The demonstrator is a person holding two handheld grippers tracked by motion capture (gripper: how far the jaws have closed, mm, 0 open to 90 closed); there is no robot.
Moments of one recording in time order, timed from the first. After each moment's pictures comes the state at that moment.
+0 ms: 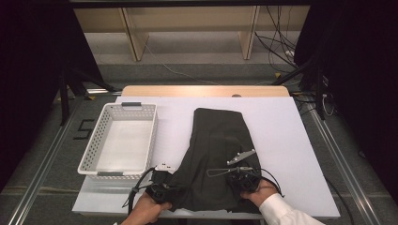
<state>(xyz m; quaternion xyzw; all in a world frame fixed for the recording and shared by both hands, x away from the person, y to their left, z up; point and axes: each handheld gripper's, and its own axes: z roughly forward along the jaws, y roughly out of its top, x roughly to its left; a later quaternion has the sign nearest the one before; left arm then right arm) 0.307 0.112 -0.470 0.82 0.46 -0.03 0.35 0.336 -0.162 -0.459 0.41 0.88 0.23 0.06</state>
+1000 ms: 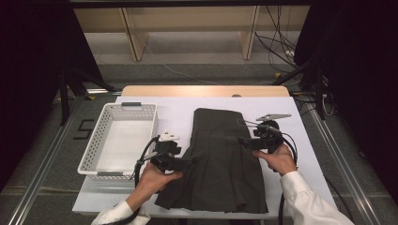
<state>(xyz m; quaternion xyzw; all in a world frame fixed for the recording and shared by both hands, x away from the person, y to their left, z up) 0.370 0.092 -0.408 0.78 0.46 0.08 0.41 0.423 -0.229 -0.406 0.48 0.79 0.37 0.14</state>
